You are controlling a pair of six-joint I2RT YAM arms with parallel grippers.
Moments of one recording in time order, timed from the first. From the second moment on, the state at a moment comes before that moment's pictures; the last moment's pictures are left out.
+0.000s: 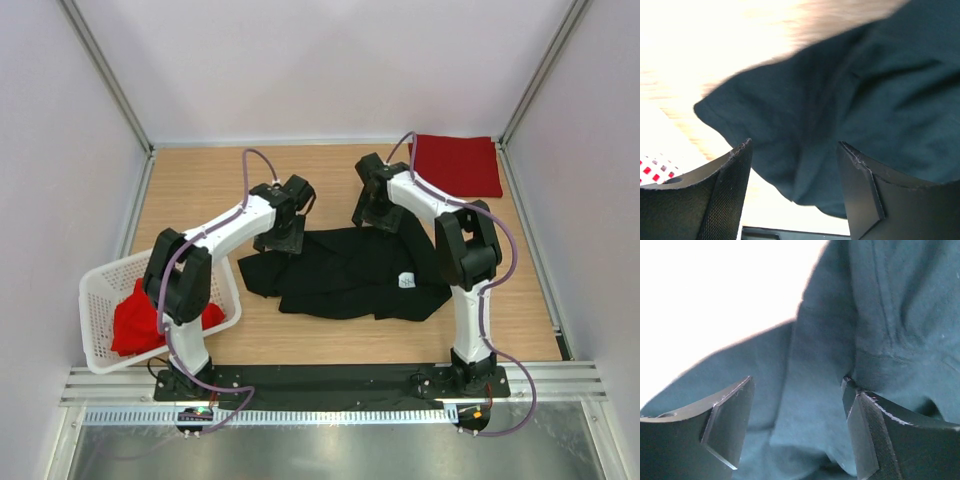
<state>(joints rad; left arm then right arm) -0.61 1.85 1.47 -0.96 -0.27 -0.45 0.43 2.08 1.65 -0.89 0.16 0.79</state>
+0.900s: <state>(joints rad) -0.55 1.80 1.28 -0.81 -0.10 -0.48 0.44 2.12 1.67 -0.90 0.25 0.82</state>
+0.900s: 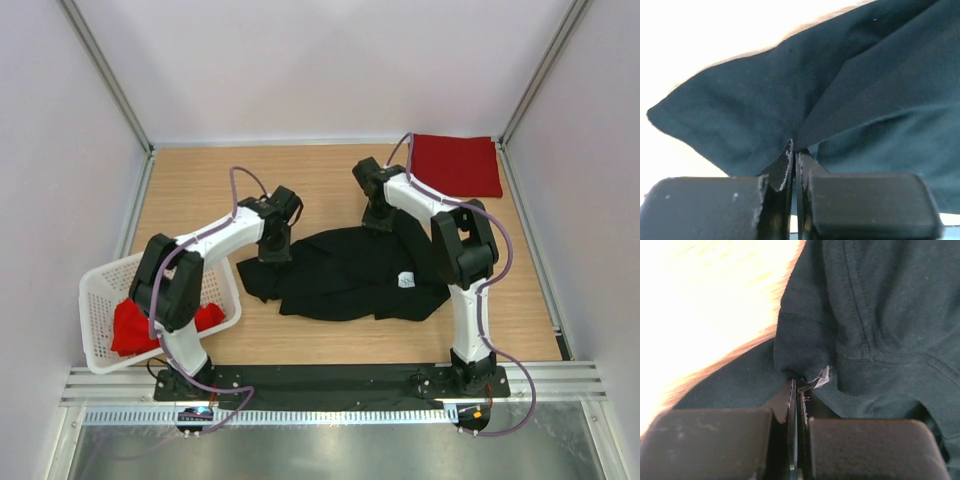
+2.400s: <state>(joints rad) -0.56 0.91 1.55 -0.76 0.10 -0.53 0.45 0.75 1.75 -1.04 0.51 0.80</state>
